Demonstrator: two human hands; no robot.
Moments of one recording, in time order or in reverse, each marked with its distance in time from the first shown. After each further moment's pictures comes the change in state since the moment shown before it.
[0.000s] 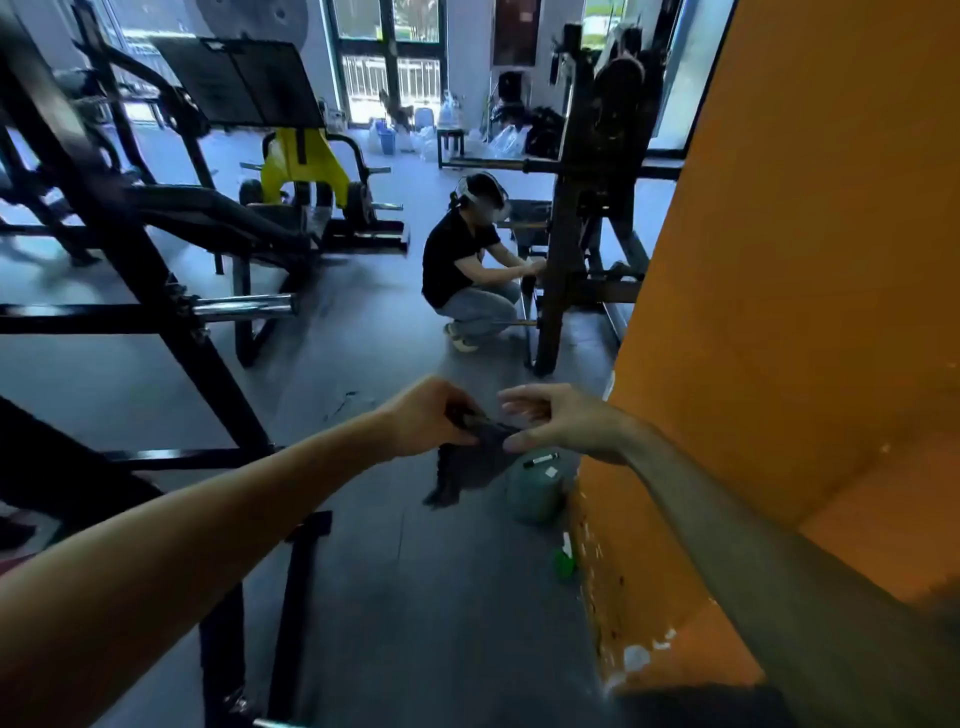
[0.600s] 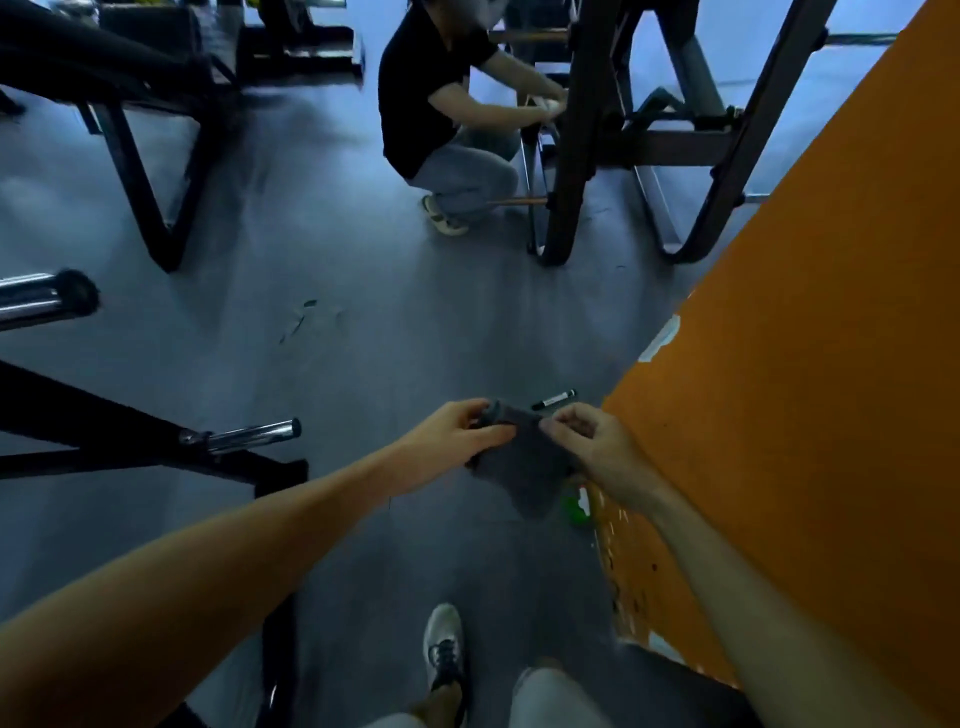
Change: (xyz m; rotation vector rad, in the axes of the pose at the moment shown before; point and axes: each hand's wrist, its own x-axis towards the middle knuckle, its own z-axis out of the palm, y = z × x) left_hand 0.300 -0.197 0.104 -0.700 -0.238 -0.336; right_hand 0.269 0.215 -0.036 0.473 0.258 0.256
